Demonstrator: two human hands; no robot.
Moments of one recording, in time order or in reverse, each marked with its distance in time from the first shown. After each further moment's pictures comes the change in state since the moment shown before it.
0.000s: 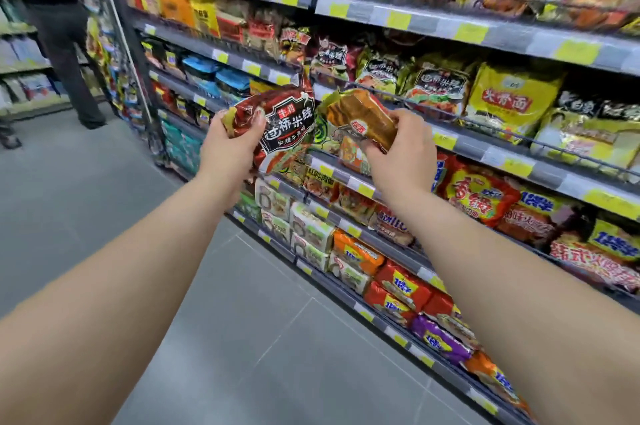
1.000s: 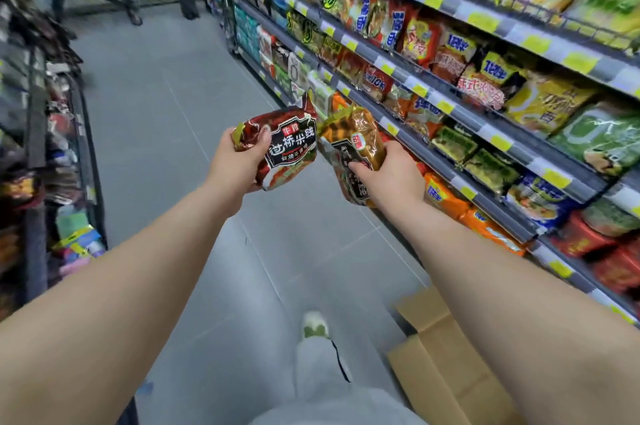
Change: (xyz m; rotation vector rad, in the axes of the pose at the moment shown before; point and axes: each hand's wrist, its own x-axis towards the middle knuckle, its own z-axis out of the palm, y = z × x) left_hand -0.666 -0.087 0.152 0.102 0.296 -0.242; right_hand -0.401 0.277 -0.384 0.055 -0.593 0.042
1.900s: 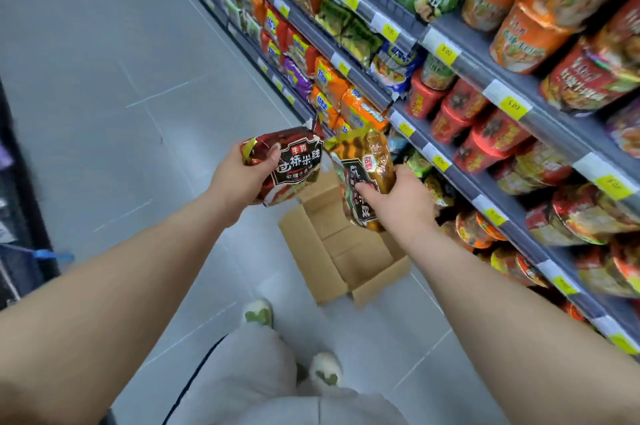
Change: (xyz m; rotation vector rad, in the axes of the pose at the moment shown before) left_hand -0.357 -0.163 0.306 0.247 -0.123 -0.228; right_hand -0.225 0.421 -0.231 -0.047 -0.202 0.252
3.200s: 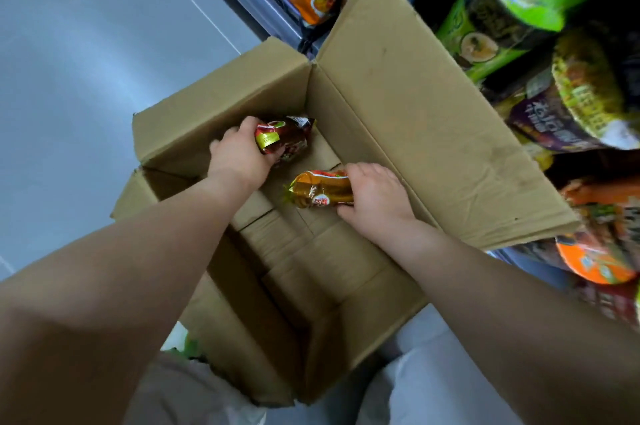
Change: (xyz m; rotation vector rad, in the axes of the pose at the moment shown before) left_hand 0.440 -0.443 0.370 0.962 -0.147 0.070; right_hand 0.346 0.411 0.429 -0.445 -0.299 -0.303
